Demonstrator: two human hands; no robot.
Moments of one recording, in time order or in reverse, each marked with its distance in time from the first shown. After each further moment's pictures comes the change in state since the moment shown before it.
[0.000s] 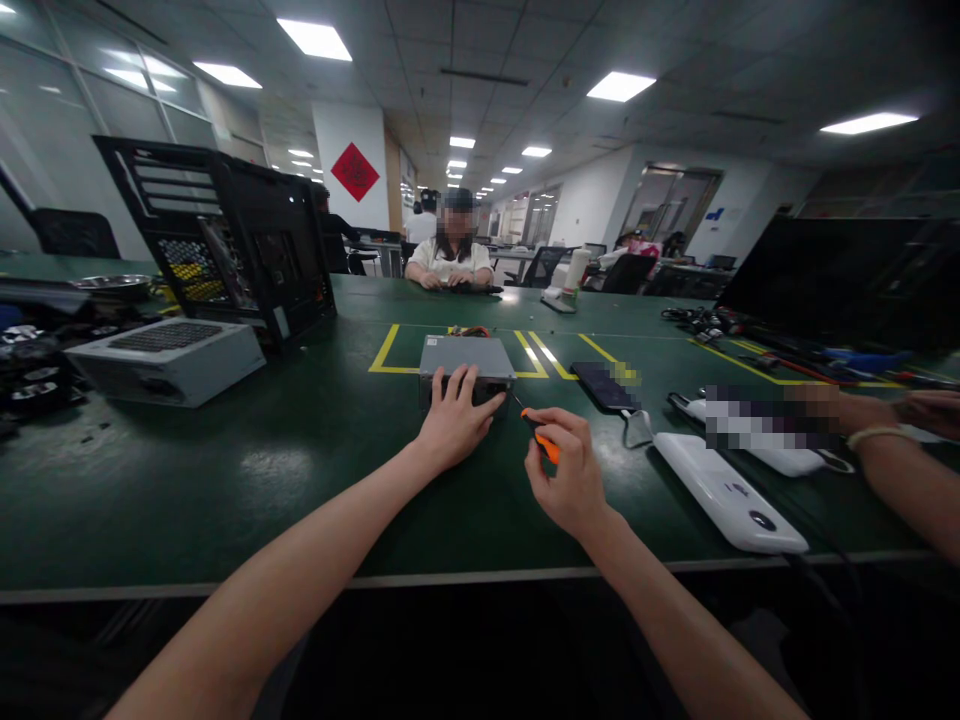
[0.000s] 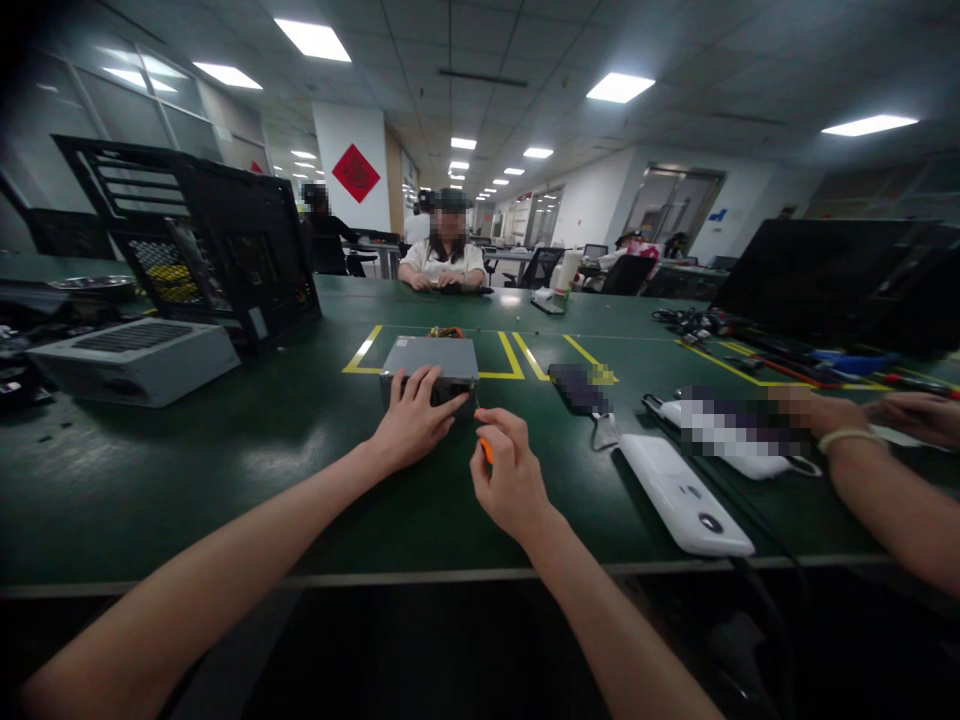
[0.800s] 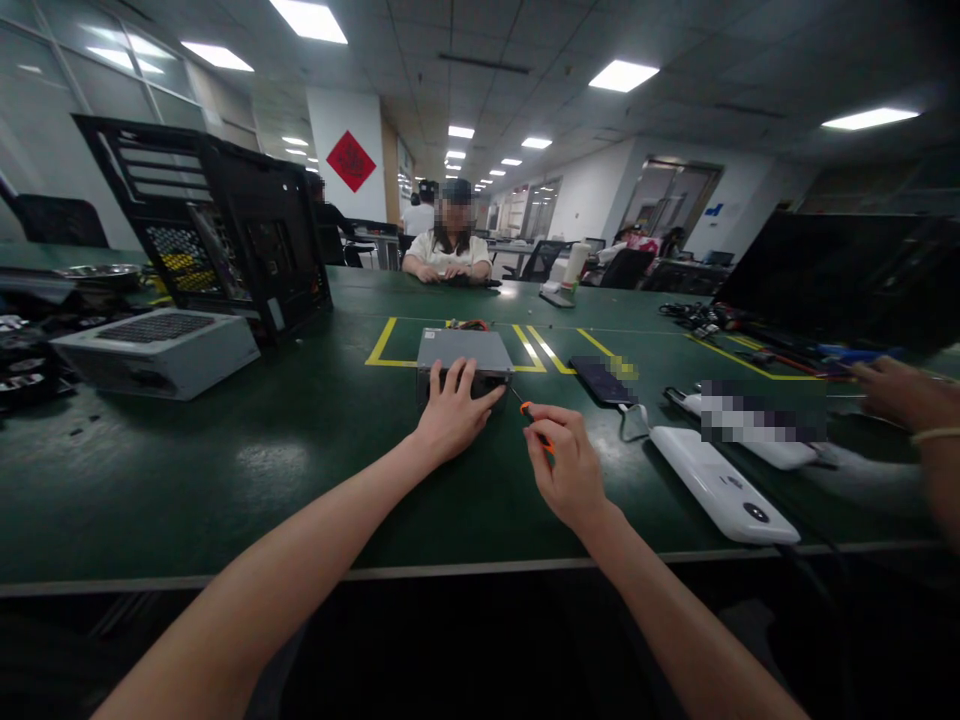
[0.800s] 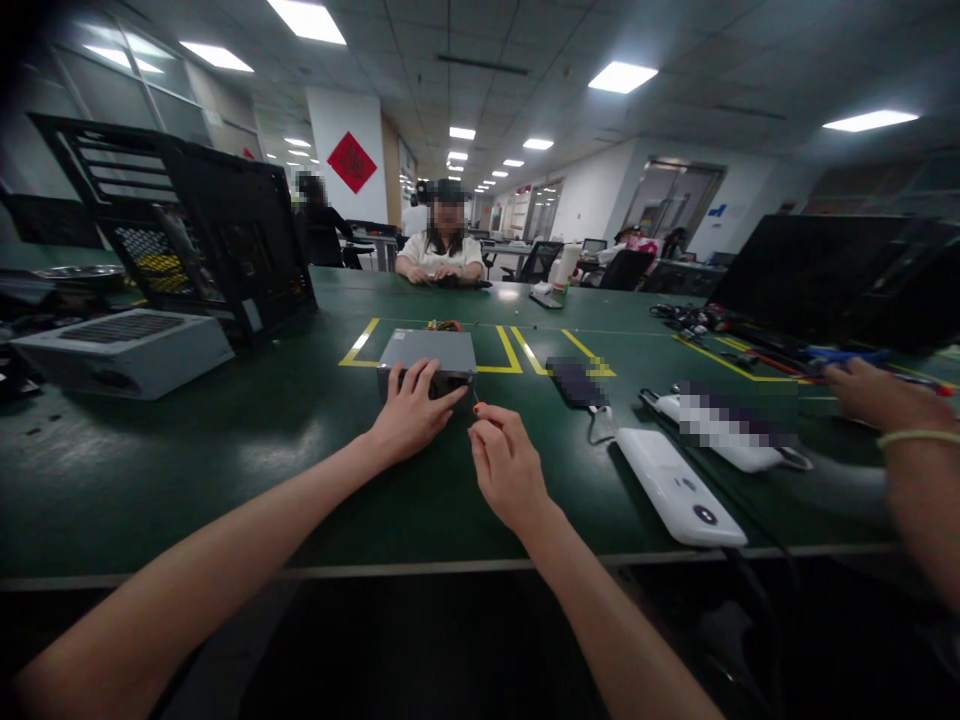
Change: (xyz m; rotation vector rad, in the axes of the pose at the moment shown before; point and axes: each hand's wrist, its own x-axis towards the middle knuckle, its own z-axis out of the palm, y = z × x) left_hand 0.001 0.002 -0.002 -0.016 -0.026 -0.009; right_hand 0.001 -0.003 0.000 0.027 -0.002 0.019
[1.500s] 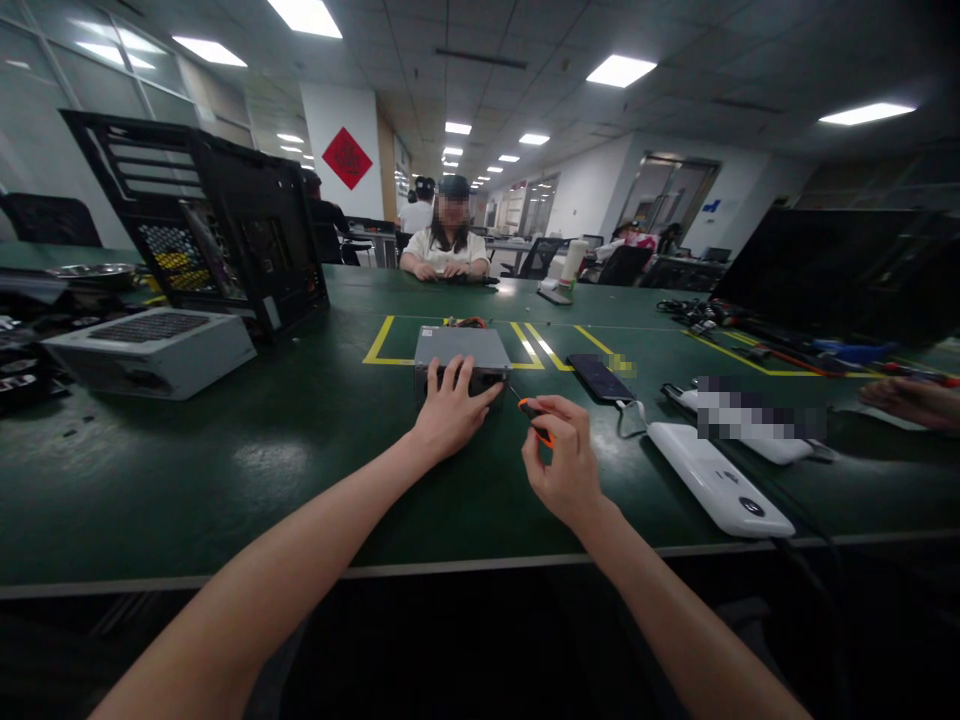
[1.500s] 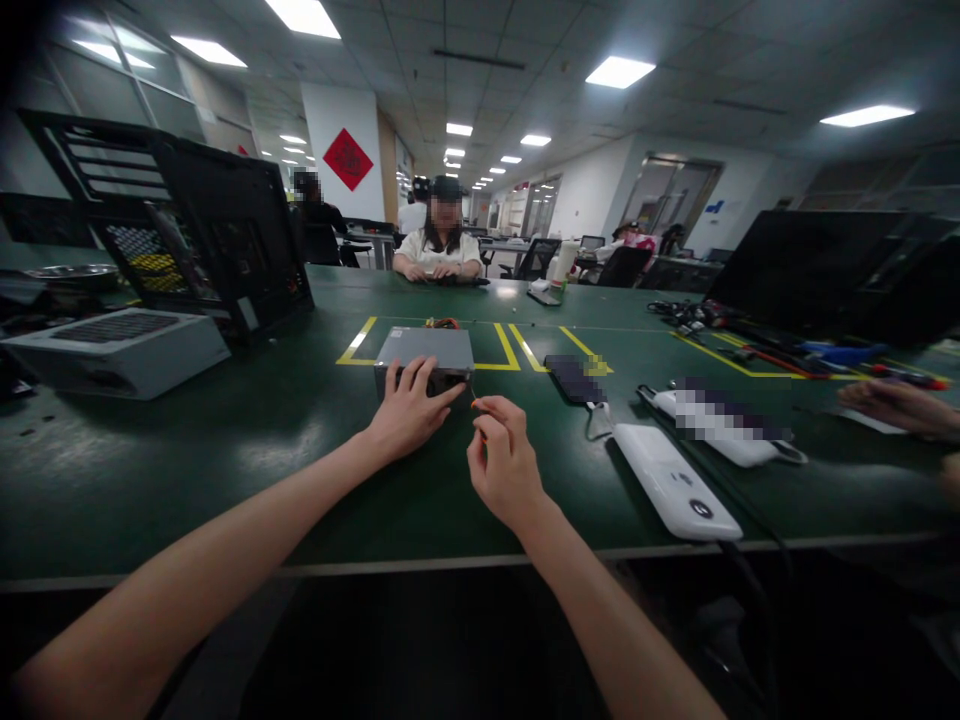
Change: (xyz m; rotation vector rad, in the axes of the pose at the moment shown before) left_hand 0.000 0.000 0.000 0.012 0.001 -0.002; right_hand 0.000 0.000 -0.001 -0.068 0.029 -0.018
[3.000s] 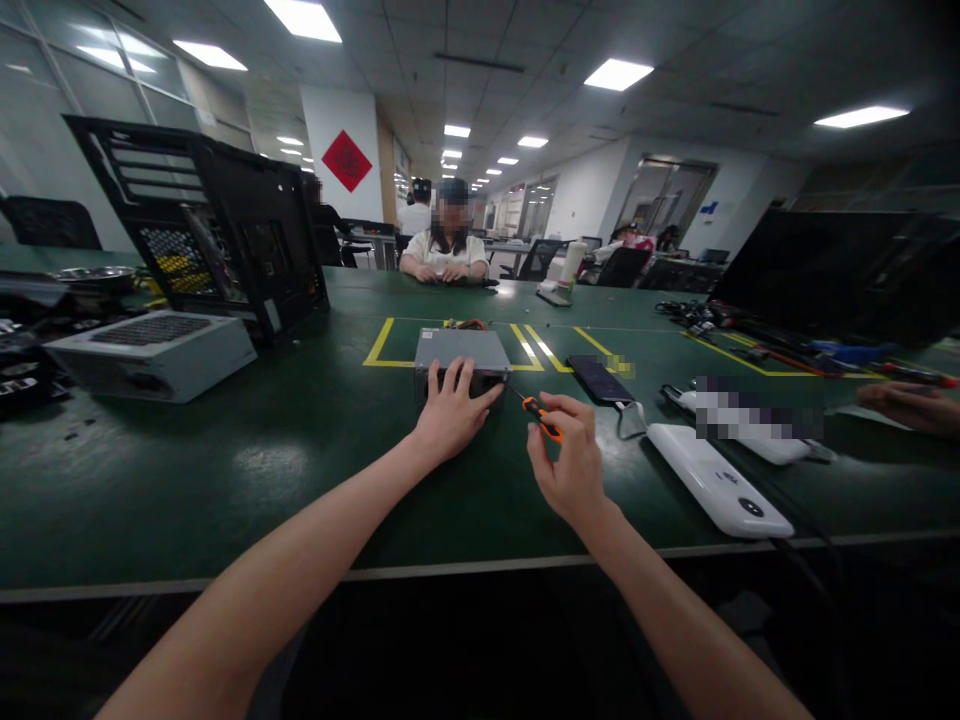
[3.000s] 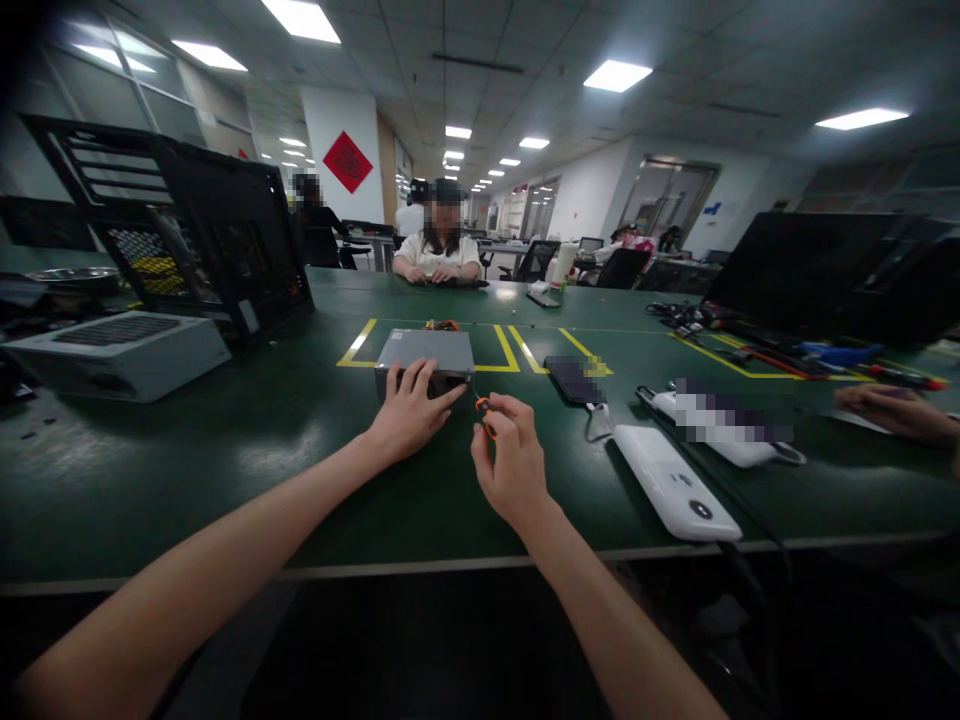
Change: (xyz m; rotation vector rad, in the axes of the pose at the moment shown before) left_hand 0.001 0.000 -0.001 0.036 -0.021 -0.007; right_hand -0.001 0.002 0.000 0.026 0.006 0.067
